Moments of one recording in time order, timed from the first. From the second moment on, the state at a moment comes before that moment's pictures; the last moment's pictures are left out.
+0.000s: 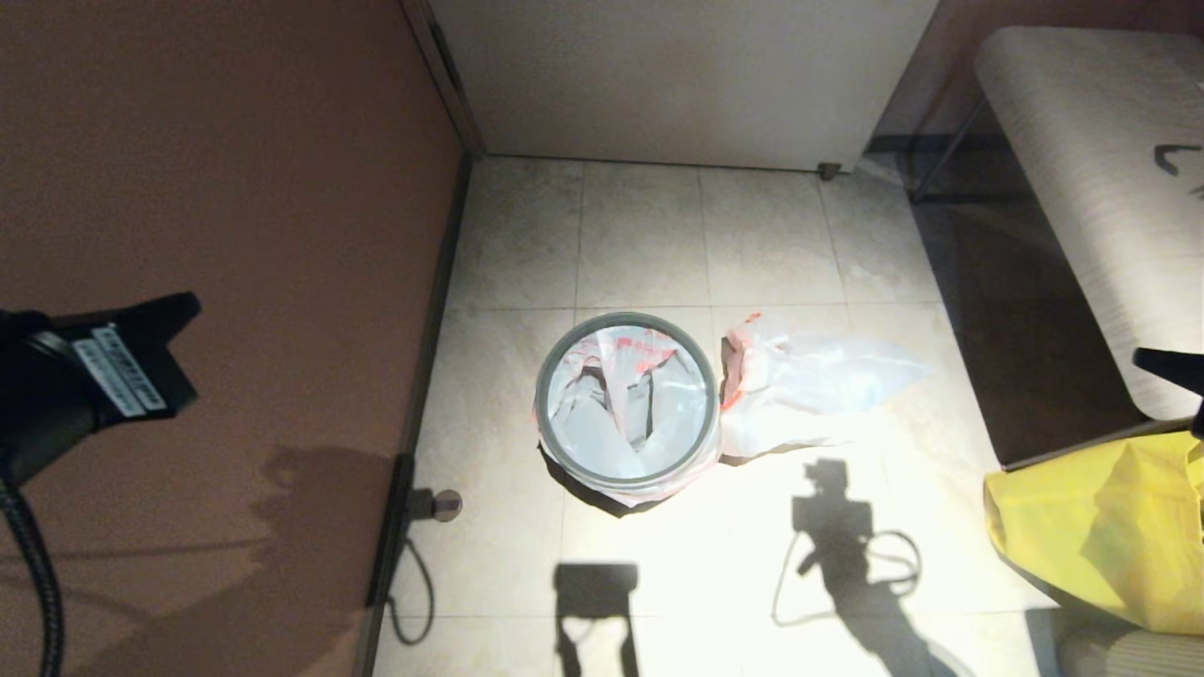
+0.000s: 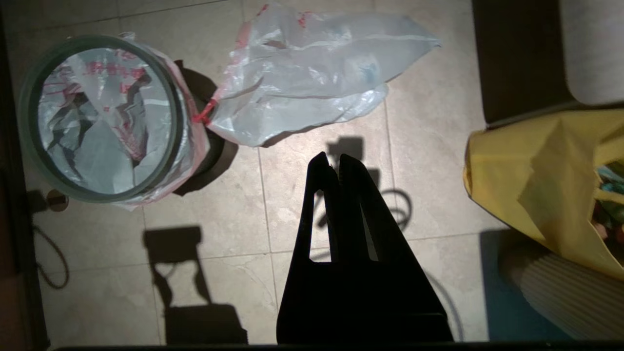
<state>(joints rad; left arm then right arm) -0.39 1.01 -0.67 -0.38 0.46 -0.01 0.33 1.06 -0.87 0.07 -0.33 0.22</state>
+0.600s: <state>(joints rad) -0.14 0.72 -0.55 -0.40 0.47 -0.02 0.18 0.67 -0.64 0.12 -0.33 0.22</state>
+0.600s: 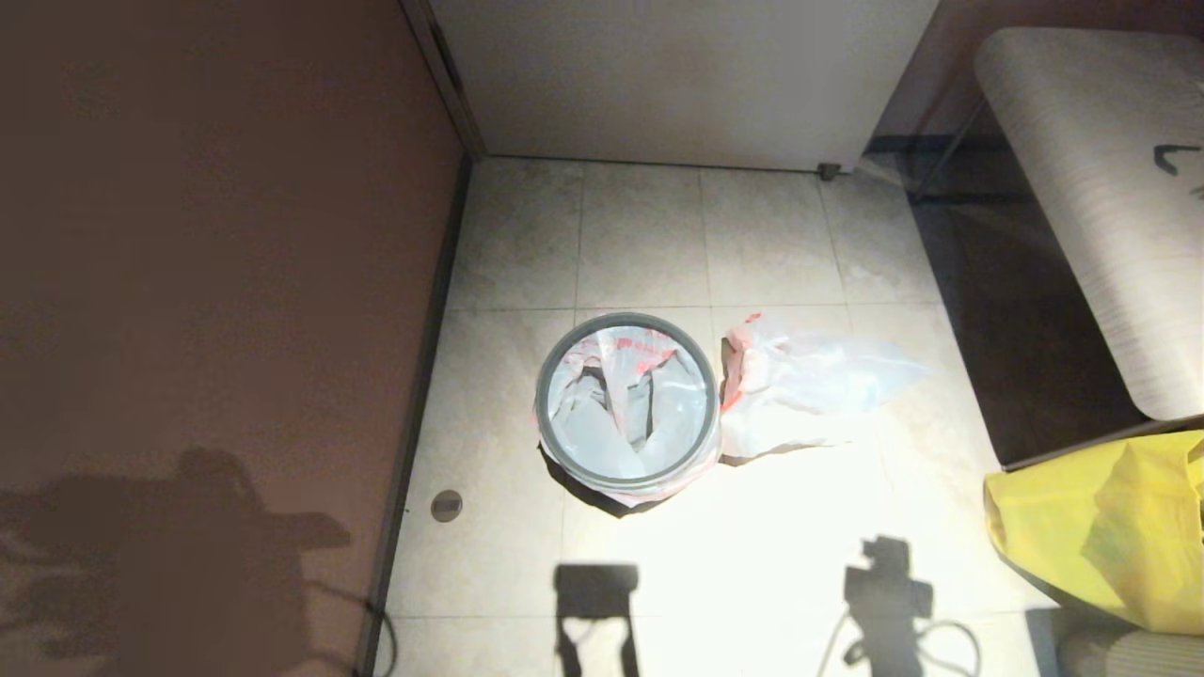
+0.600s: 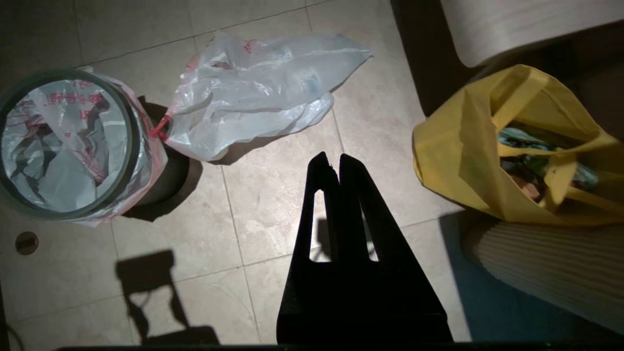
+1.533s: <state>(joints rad) 0.01 0.18 -0.14 -0.24 0.36 -0.02 0.05 0.23 -0.51 0.37 -0.38 0.19</state>
